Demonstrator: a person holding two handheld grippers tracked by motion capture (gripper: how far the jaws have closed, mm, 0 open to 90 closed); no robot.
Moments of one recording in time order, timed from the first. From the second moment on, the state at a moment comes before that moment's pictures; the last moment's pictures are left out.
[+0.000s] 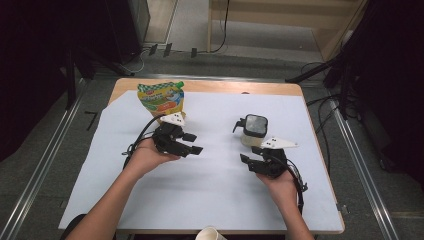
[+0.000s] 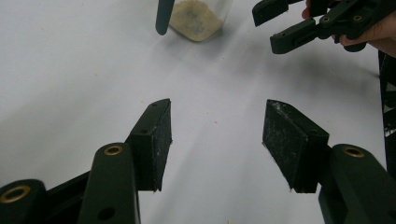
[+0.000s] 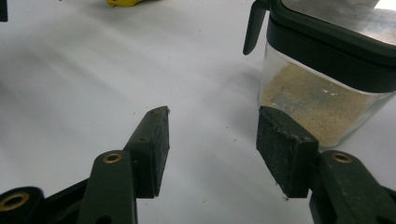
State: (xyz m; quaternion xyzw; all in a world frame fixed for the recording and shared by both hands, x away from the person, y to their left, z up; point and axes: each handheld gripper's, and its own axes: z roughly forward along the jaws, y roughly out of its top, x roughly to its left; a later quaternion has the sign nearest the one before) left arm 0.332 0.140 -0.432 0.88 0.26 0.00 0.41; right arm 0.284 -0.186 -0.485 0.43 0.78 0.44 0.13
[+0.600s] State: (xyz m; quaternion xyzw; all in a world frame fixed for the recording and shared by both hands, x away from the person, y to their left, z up) left arm 0.334 0.143 -0.431 0.88 0.25 -0.01 0.41; right arm 0.300 -0.189 -0.490 0.47 0.75 0.43 0.15
